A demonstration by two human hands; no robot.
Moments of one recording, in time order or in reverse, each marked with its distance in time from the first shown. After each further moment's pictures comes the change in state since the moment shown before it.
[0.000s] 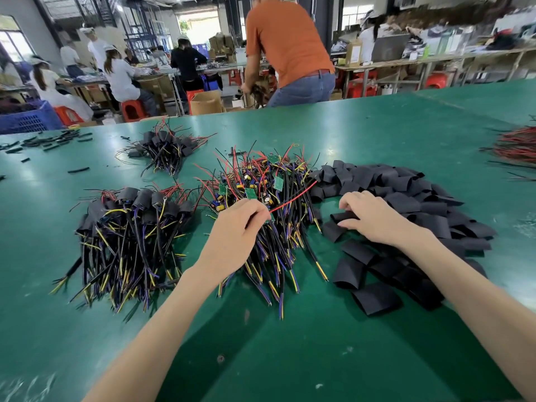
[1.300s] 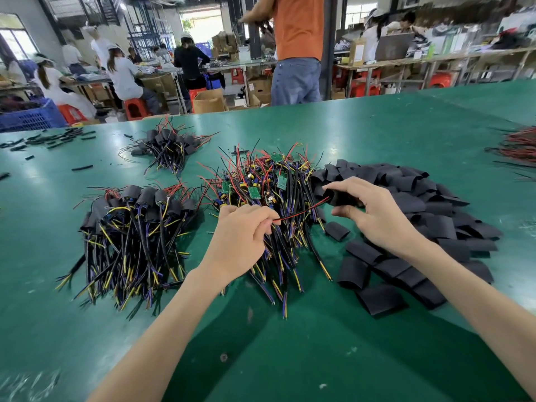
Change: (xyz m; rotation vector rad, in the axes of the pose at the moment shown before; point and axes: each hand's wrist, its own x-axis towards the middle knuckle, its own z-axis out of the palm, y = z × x) left_hand -0.005 -0.005 0.005 0.147 -0.006 0.100; right_hand -0.027 -0.041 -0.023 0.557 0.408 -0.282
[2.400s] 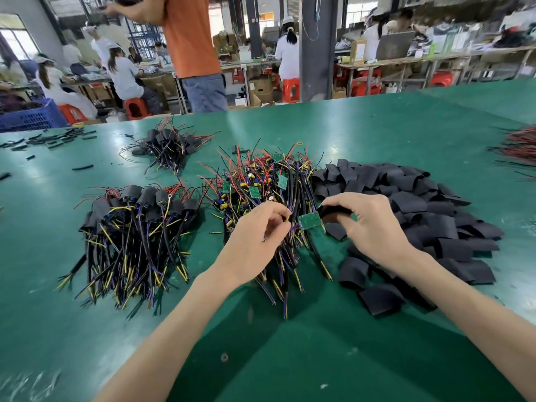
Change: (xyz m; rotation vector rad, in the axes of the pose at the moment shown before) left_hand -0.002 0.021 0.003 -0.367 -0.098 -0.128; right_hand -0.011 -0.008 0.016 -0.114 0.105 -0.022
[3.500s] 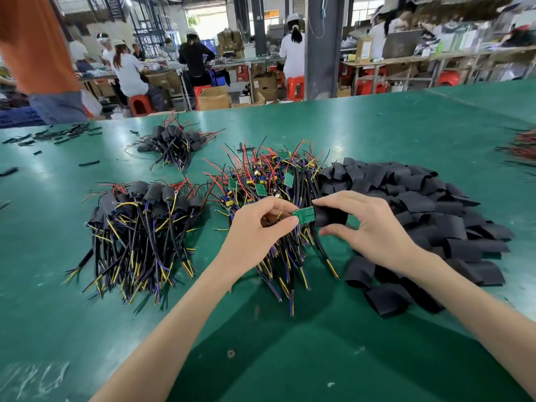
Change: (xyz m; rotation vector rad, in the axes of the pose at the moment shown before) left_hand 0.001 0.012 -0.010 -0.181 0.064 -0.109; right_hand -0.001 -0.020 -0.005 0.064 -0.149 -0.063
